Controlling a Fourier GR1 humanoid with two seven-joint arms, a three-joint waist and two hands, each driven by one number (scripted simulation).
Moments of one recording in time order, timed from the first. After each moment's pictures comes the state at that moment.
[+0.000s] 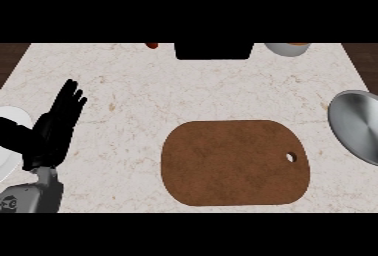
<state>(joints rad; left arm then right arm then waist) -0.15 0.21 0.06 -1.62 0.14 0.10 0.24 -0.23 -0.40 -0.47 -2.01 0.90 0.49 0.04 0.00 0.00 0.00</state>
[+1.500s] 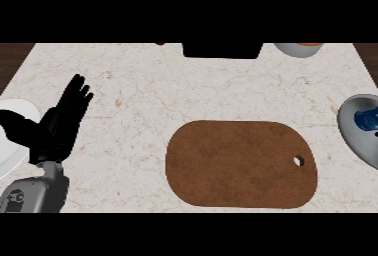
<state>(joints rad) -0.19 0.18 0.06 -1.61 0.13 0.07 0.26 -0.60 -0.69 -0.59 -0.42 0.94 -0.10 -0.53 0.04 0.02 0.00</state>
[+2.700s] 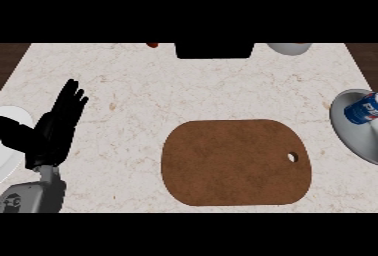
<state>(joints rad) -0.16 0.18 0.09 -1.59 0.13 0.07 0.23 -0.48 -1.01 -0.94 -0.13 0.53 0.47 -0.78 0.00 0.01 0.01</state>
